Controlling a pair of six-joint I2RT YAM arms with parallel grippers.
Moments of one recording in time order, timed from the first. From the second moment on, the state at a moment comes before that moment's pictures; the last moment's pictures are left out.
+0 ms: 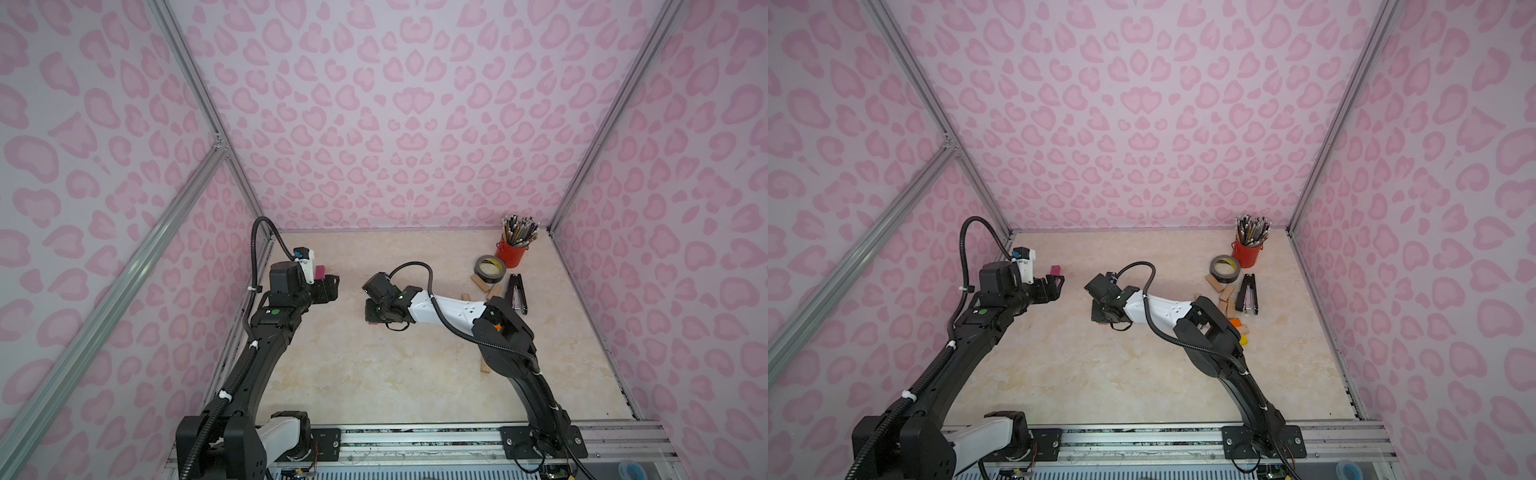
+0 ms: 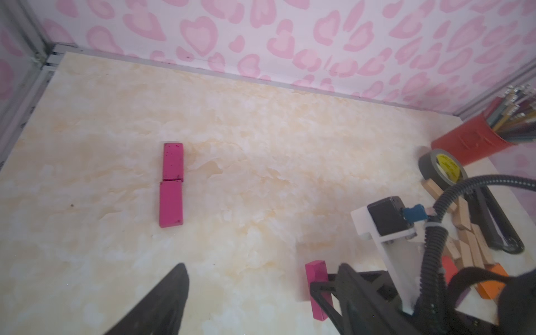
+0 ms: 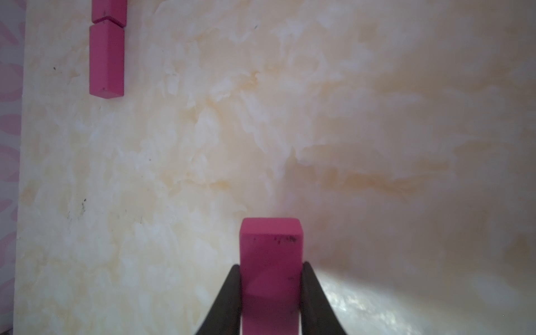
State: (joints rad) left arm -0.04 1.17 0.84 -0.26 0.23 -0.18; right arm 0.98 2.26 1.74 -0.43 0.06 0.84
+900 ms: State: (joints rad) left arm 0.01 1.56 1.10 -0.43 -0.01 -0.33; right arm 0.98 1.87 1.41 -0.29 0.05 0.72
